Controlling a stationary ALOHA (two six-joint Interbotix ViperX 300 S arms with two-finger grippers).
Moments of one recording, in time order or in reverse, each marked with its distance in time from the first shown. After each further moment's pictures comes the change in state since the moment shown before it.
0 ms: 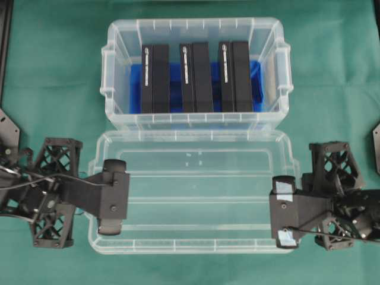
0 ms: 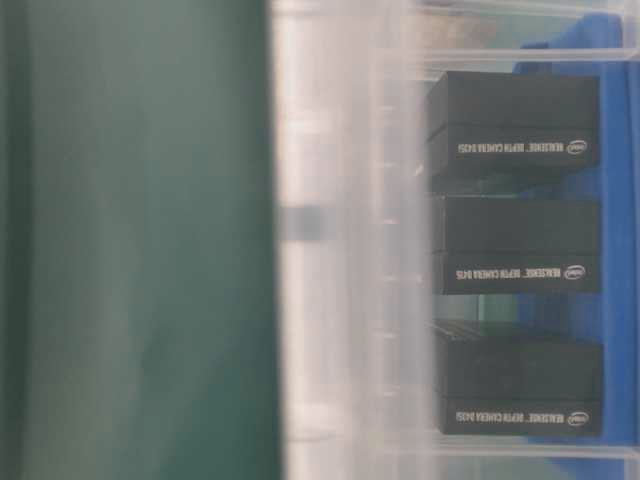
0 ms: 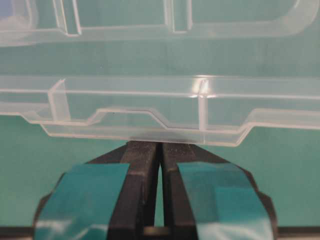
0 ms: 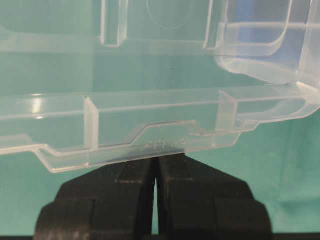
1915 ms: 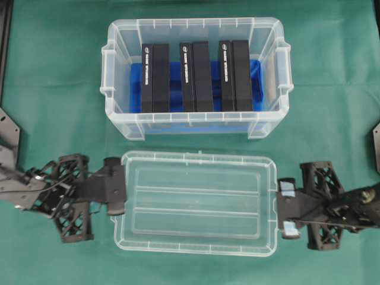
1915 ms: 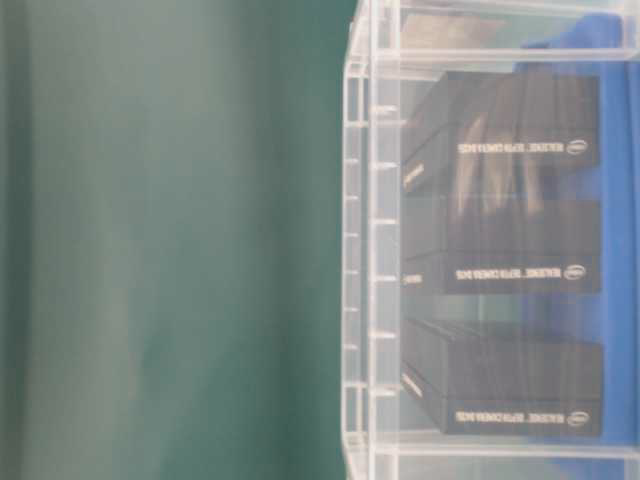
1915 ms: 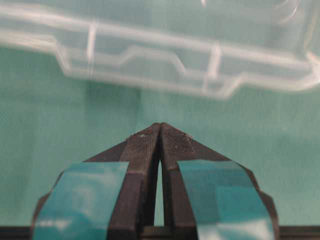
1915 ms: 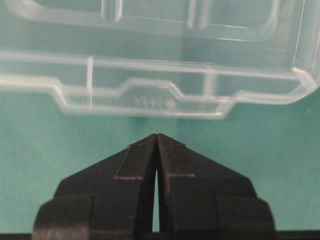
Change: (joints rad) left arm -0.029 0.112 0.377 0.023 -0.571 -0.304; right arm 0.025 0.104 0.371 -0.025 -0.597 0.268
